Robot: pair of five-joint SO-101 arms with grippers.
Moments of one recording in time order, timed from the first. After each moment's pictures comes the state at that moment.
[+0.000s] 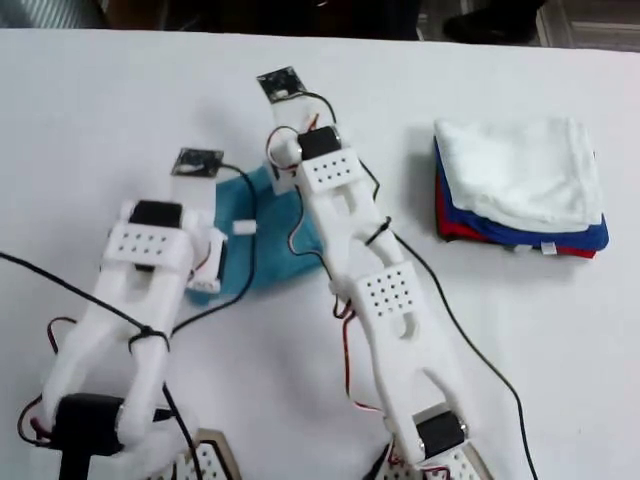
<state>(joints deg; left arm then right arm) -1.8 -16.3 37.5 72.4 3.9 -26.5 71.9 -78.4 81.6 3.3</state>
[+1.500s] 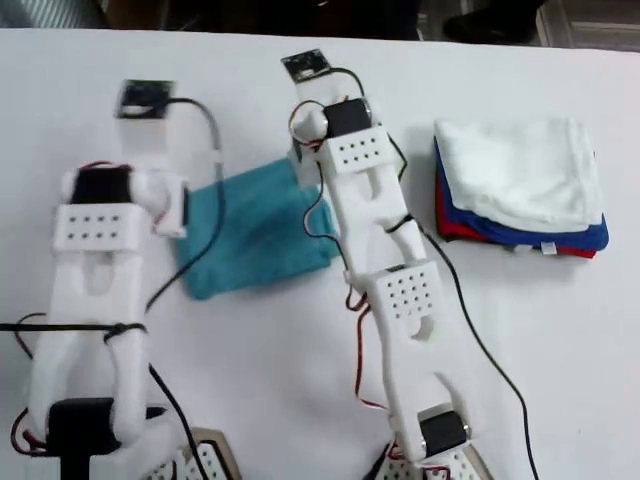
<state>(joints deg) -11.8 -17.0 17.9 74.9 0.6 -24.0 60.3 -77.2 100.0 4.4</state>
